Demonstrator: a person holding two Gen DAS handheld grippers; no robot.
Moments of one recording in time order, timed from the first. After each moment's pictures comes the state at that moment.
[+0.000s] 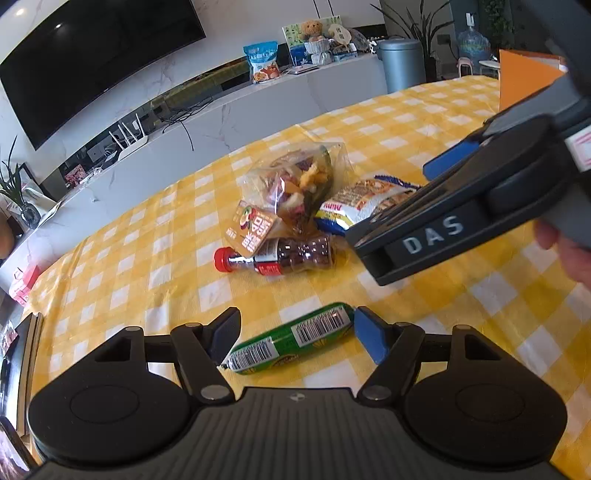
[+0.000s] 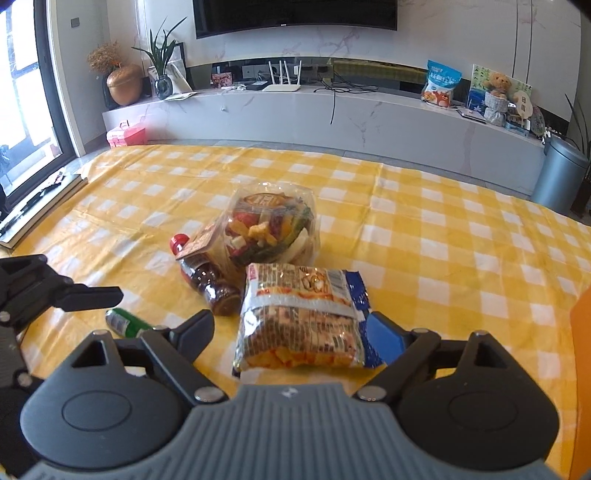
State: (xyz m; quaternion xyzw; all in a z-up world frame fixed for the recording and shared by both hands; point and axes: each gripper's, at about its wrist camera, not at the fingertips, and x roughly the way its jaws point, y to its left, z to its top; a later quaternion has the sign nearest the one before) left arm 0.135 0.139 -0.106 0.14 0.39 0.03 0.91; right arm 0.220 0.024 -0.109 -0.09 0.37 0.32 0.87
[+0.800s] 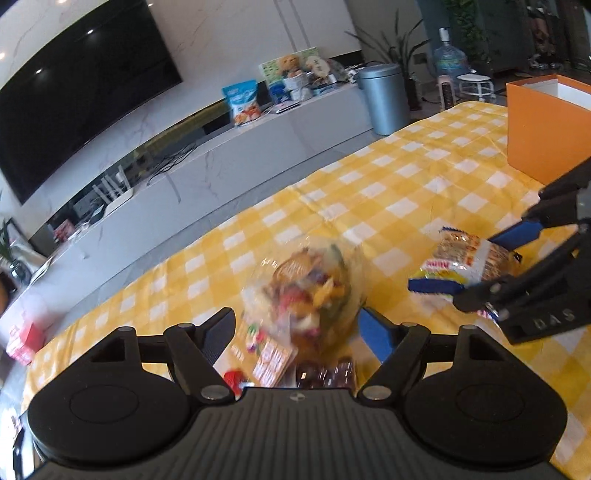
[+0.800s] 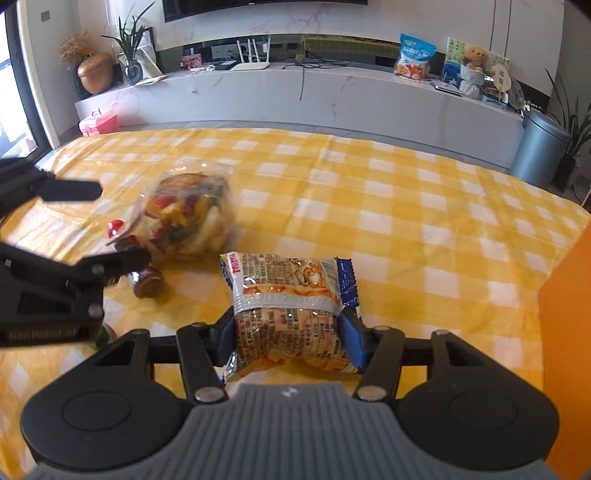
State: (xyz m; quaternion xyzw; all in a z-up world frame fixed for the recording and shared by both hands) left arm 0.210 0.135 -0.088 0.18 0.34 -0.02 0.92; right arm 0.252 -0.017 -0.117 -0.10 0.41 0.28 0.86
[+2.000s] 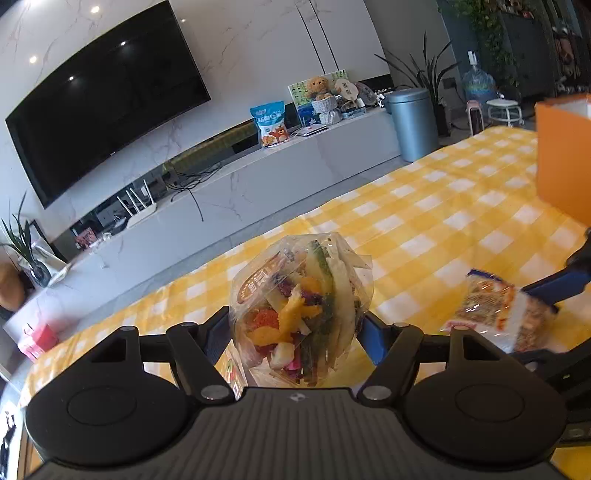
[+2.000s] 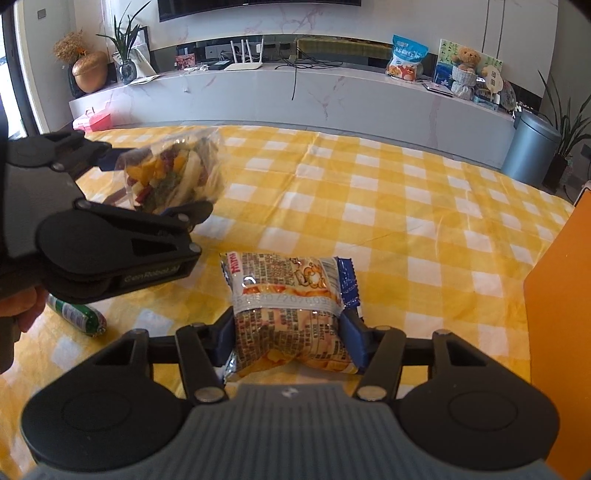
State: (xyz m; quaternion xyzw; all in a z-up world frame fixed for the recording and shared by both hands) left arm 0.218 0.111 -0.092 0.17 0.30 0.04 0.94; right arm 0.244 -0.021 -0.120 -0.10 0.40 0.27 0.87
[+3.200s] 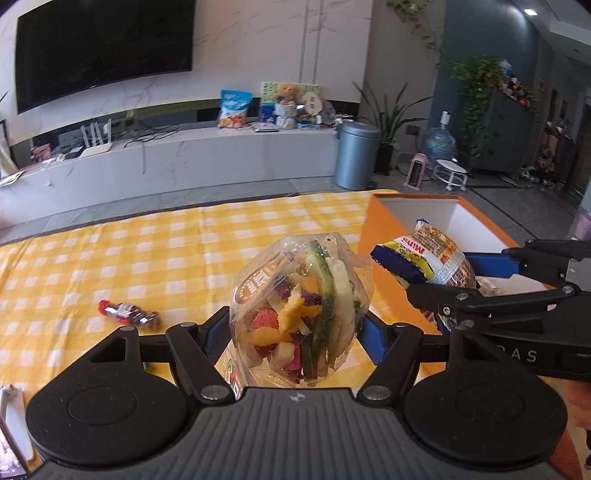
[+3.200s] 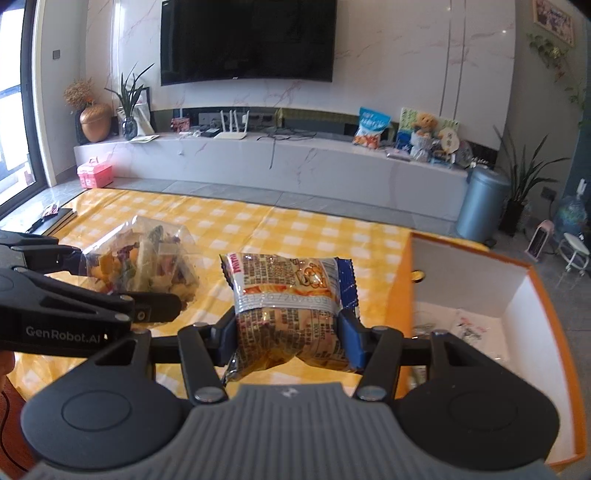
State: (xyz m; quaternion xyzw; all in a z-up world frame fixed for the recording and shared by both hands) left arm 0.092 0.009 0.013 -0.02 0.33 -0.04 0.94; right arm 0.119 -0.175 0.006 -0.10 0.30 0.25 0.92
